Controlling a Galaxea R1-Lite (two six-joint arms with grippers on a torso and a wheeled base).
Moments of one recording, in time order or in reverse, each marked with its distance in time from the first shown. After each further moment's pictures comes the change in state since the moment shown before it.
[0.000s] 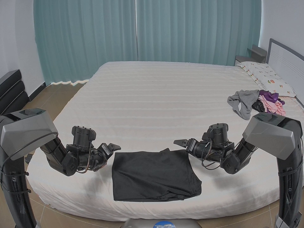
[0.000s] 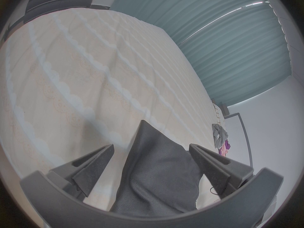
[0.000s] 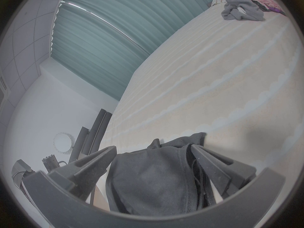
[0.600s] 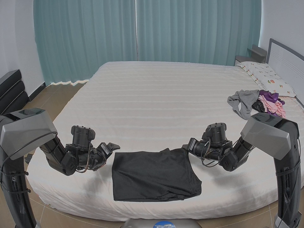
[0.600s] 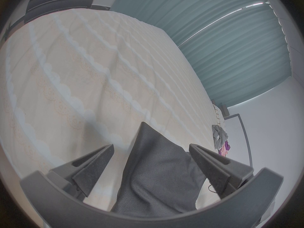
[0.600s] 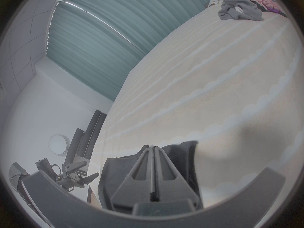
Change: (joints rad) left arm 0.004 -0.001 -0.002 0.000 0.001 -0.001; right arm -0.020 0.044 -0.079 0.068 -0.020 -0.015
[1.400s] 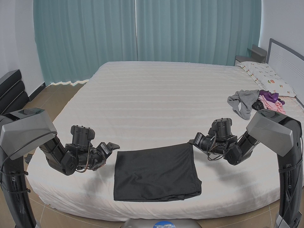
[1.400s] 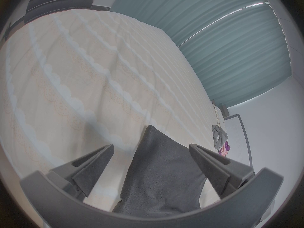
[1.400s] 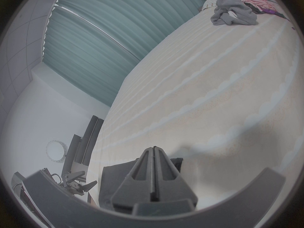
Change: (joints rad) left arm 0.001 -0.002 0.000 0.000 0.001 0.001; right arm -0.061 -0.013 -0.040 0.056 0.000 0.000
